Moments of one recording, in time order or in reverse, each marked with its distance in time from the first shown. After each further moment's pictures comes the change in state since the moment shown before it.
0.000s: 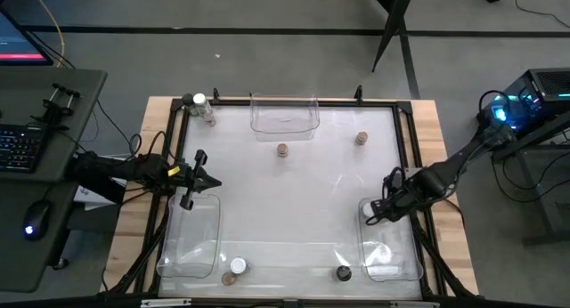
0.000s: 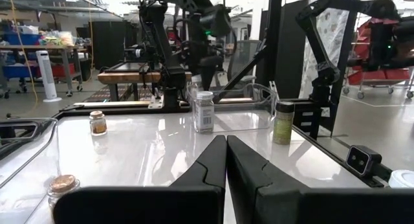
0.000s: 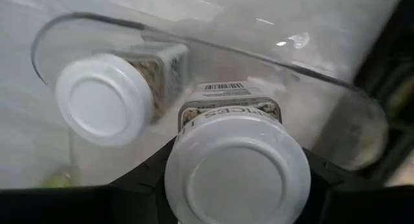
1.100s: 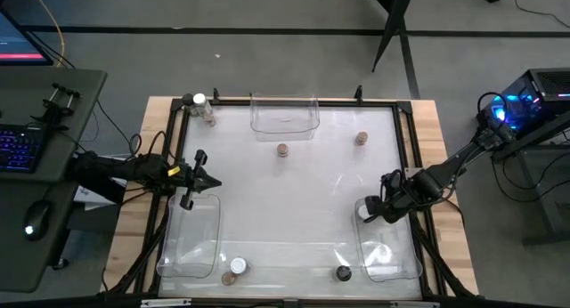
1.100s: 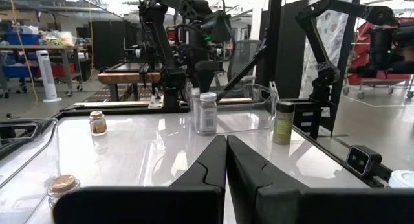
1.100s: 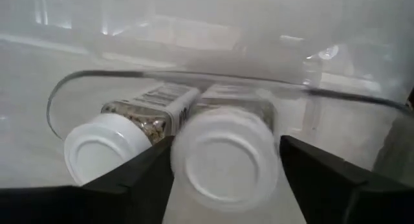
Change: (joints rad) left arm 0.000 0.000 0.000 0.000 0.000 0.000; right arm 0.000 0.000 -0.062 0.108 0.135 0.105
